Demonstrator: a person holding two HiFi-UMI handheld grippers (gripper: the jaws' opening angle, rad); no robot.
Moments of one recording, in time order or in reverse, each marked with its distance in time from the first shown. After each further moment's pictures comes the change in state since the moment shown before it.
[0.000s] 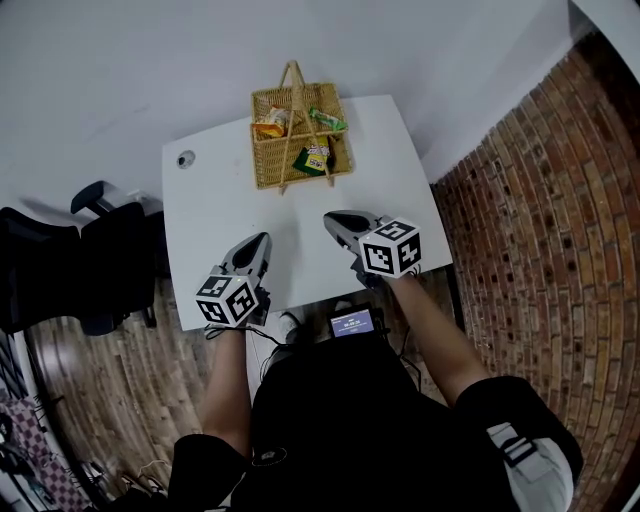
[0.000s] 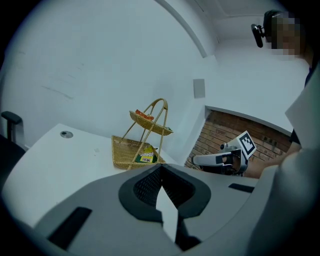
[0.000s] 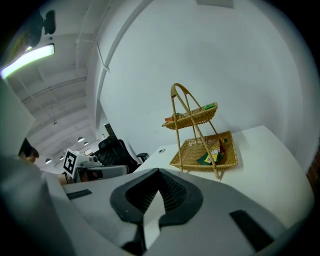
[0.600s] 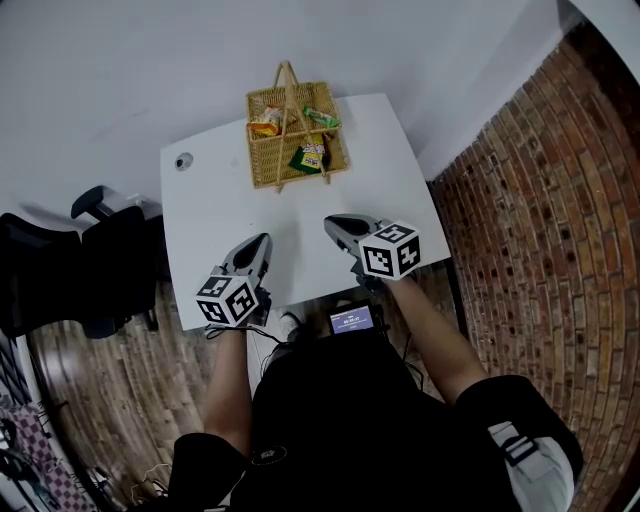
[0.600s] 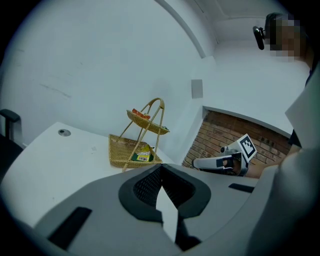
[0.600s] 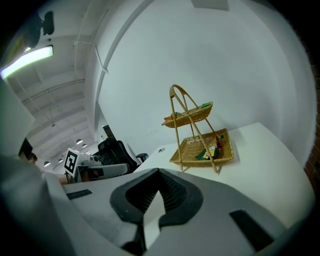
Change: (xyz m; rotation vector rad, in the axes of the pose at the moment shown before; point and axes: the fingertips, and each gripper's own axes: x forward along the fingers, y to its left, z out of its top) left arm -0.003 -0.012 -0.004 -0.001 0.001 -0.023; right arm -0.015 0.004 -0.013 0.025 -0.012 -0.013
